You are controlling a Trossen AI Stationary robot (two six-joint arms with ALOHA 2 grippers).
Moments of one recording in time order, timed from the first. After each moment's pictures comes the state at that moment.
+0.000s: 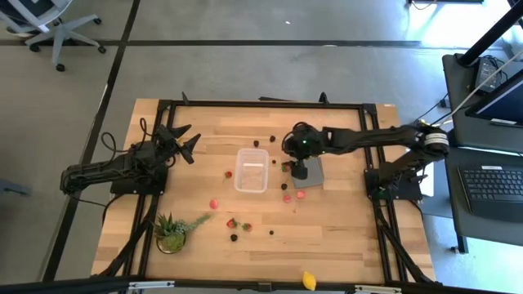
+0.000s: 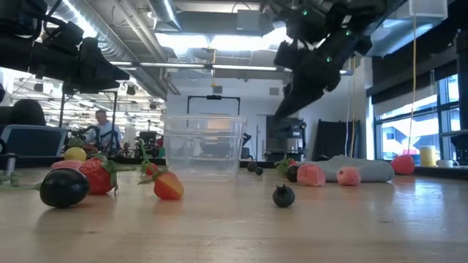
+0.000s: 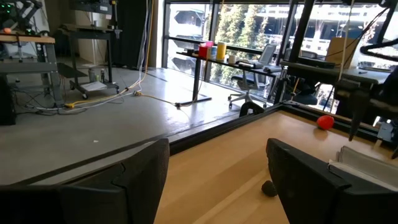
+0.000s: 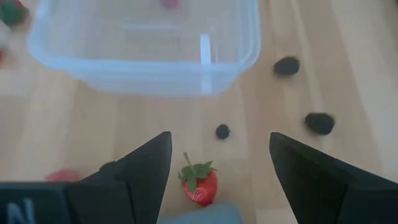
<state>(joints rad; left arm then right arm) 0.20 0.00 0.05 -0.07 -0.60 -0.15 -0.20 1.52 0.91 -0.22 -0.07 -0.17</state>
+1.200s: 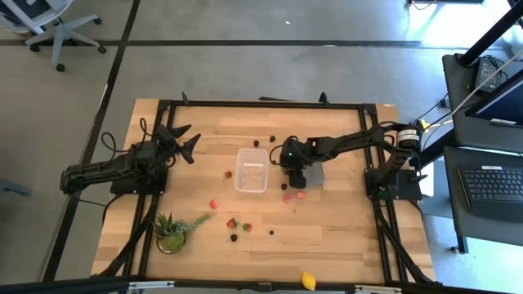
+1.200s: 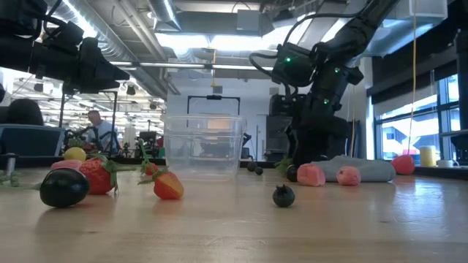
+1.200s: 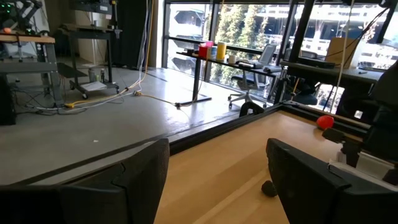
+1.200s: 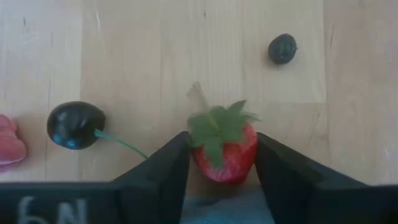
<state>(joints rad) 0.20 0.00 0.05 -0.07 -0.60 -0.15 -0.18 1.77 0.91 -0.24 -0.07 -0.16</state>
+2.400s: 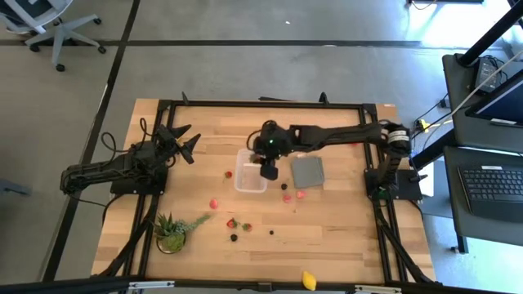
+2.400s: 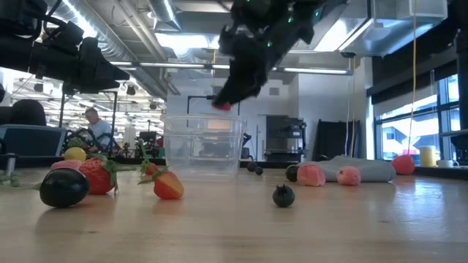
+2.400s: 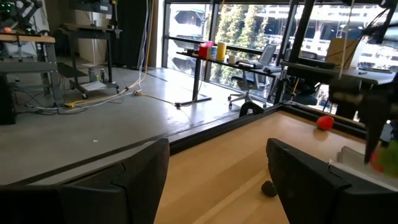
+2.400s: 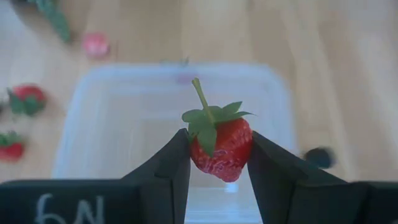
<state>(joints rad) 0.20 0.00 0.05 -0.07 -0.60 -0.15 -0.13 1.87 1.39 -0.35 -0.10 -0.05</state>
